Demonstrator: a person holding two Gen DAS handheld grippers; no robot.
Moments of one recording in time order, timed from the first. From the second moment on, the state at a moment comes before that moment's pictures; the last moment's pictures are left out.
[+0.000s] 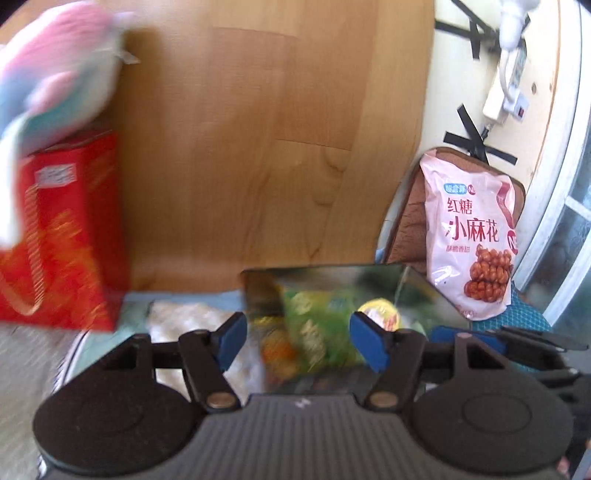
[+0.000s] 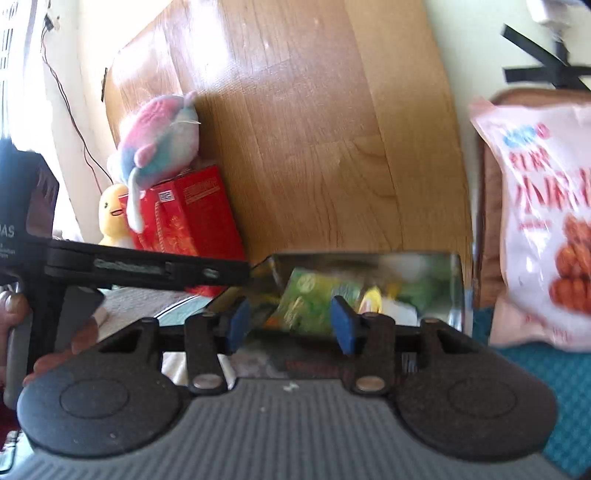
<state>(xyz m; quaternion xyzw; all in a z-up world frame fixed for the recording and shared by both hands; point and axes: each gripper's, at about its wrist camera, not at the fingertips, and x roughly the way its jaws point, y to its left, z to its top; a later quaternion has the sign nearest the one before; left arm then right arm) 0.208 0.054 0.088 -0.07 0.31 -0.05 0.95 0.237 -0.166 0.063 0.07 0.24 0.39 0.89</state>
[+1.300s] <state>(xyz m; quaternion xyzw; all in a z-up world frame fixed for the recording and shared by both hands) 0.063 0.044 0.031 -0.20 0.37 -0.09 0.90 0.100 -0.138 0.019 -0.06 0.30 0.45 0.84</state>
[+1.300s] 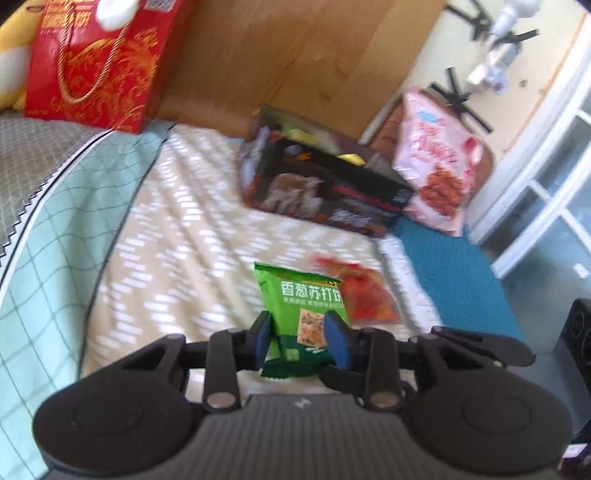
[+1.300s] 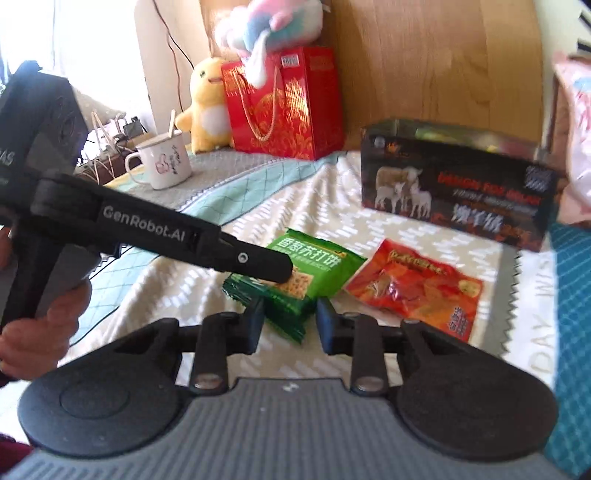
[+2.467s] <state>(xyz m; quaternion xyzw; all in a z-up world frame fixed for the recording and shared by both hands) 0.200 -0.044 0.115 -0.11 0.30 -0.17 0.93 0.184 -0.204 0.090 -0.06 0.18 0.35 0.92</state>
